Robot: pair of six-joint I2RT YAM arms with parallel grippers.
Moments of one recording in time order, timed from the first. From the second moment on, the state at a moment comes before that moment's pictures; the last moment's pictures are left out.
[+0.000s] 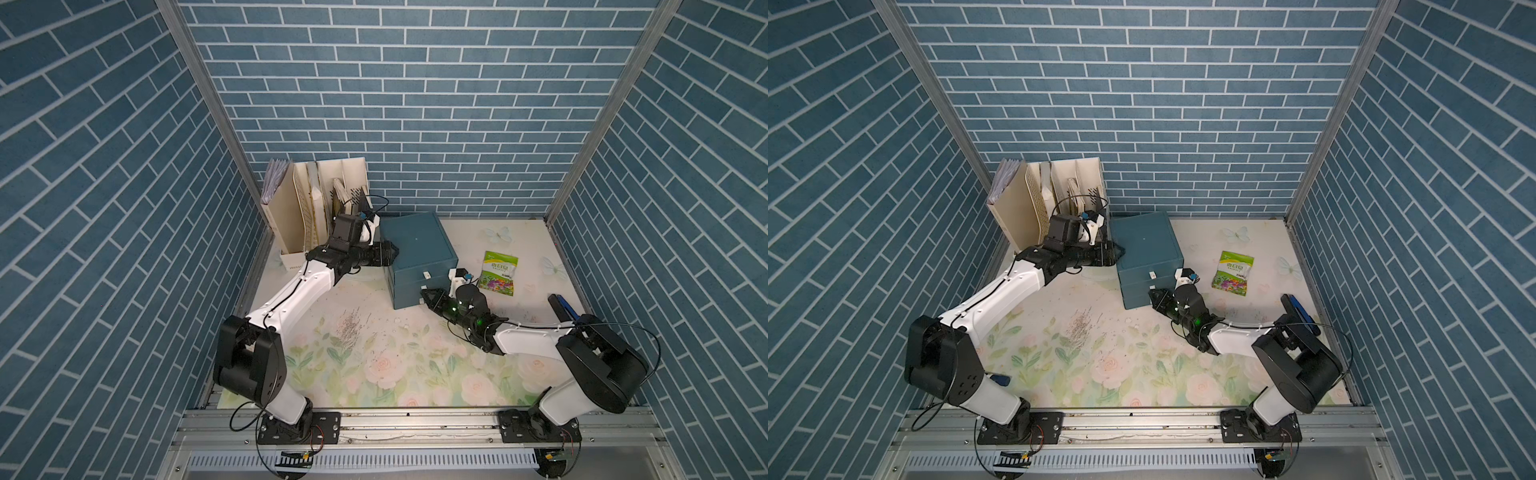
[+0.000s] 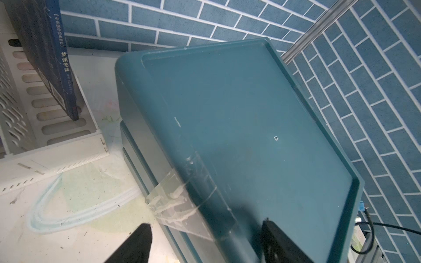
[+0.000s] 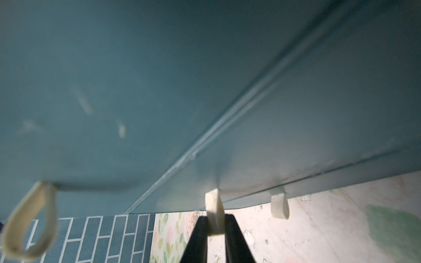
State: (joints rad) left arm -0.38 1.58 1.30 -0.40 0.32 -0.33; right arm 0.76 1.55 0.59 0.60 -0.06 1.08
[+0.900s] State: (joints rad) left arm -0.37 1.58 1.31 -0.40 0.33 -0.33; right arm 0.77 1.49 0.61 0.47 -0.09 1.08
